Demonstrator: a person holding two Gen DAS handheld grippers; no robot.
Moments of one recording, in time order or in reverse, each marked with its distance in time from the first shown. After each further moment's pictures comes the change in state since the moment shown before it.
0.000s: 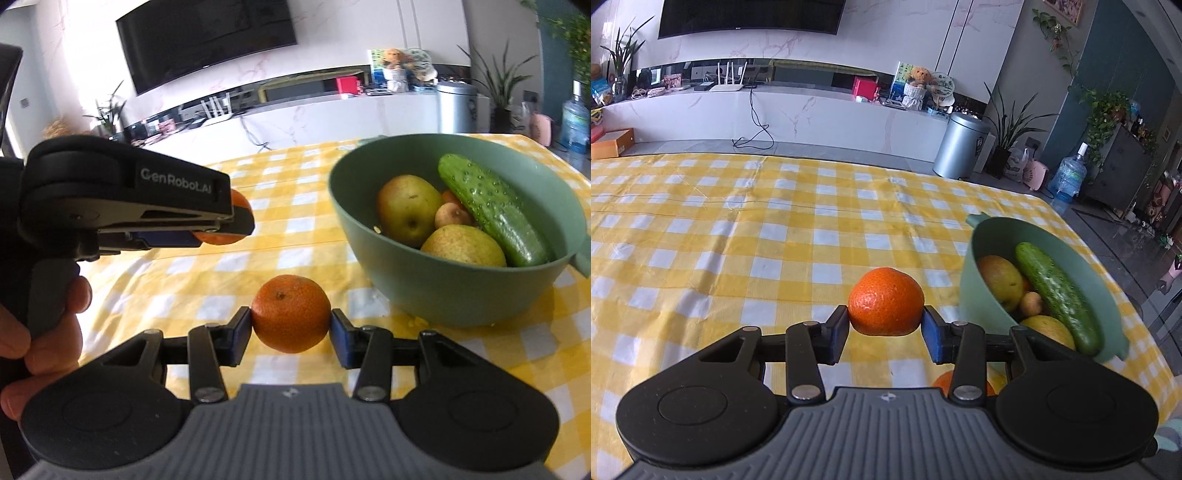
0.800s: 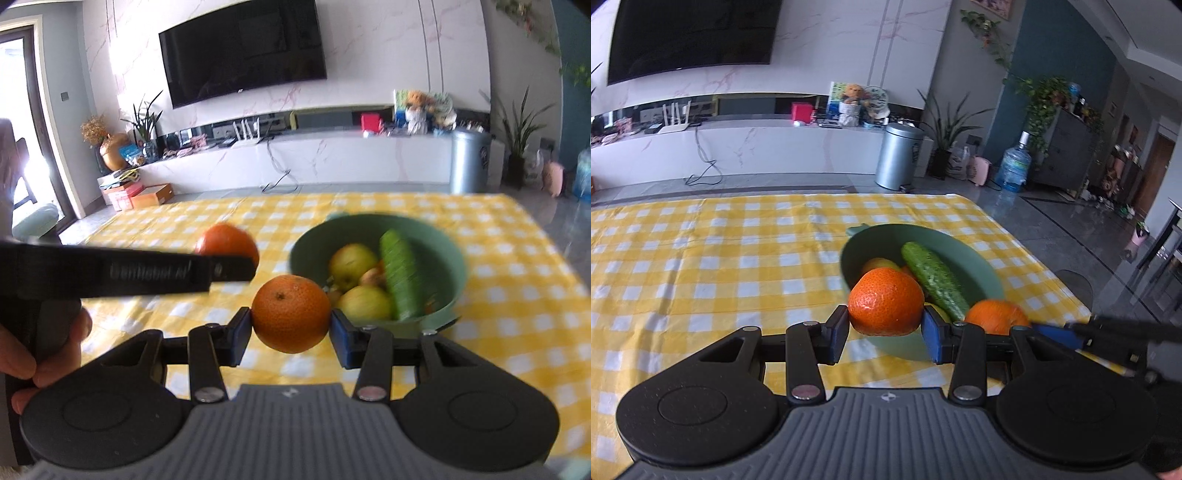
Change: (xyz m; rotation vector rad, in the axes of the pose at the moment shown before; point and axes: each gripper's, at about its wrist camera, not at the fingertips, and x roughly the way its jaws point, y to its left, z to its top) left arm -0.052 -0.085 -0.006 0.156 -0.039 -0.122; right arm -0.126 -0.054 0.033 -0.135 -0.100 0.021
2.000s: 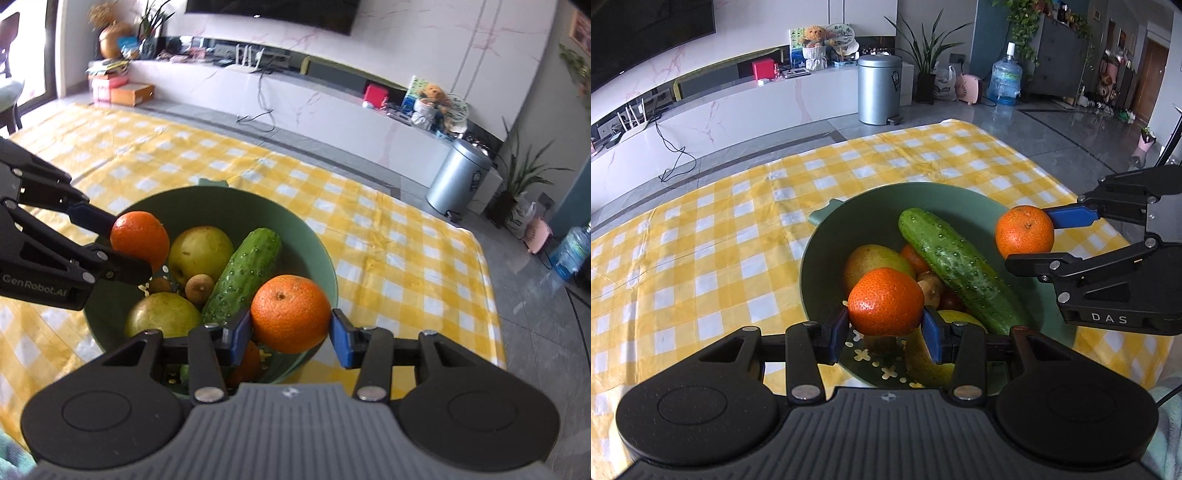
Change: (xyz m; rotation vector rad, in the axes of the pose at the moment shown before) left arm 0.115 -0.013 0.028 0.193 0.240 0.046; right arm 0.114 -0.105 0.054 -0.346 0.235 -0.103
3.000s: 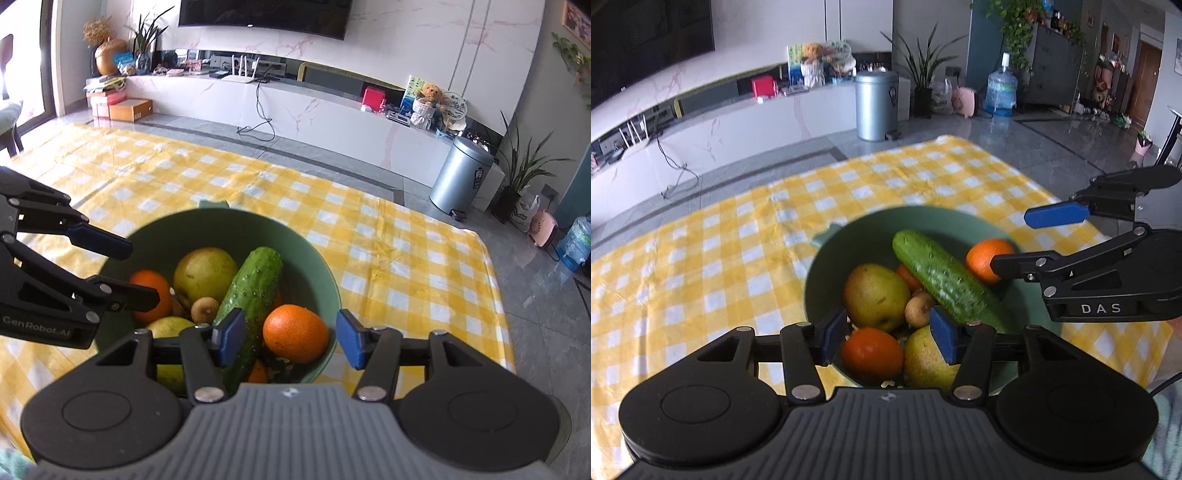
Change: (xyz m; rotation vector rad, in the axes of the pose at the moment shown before) left arm -0.028 -0.008 0.007 0.022 -0.065 0.006; right arm -0.019 -0.006 0.013 0.090 -0.039 0.021
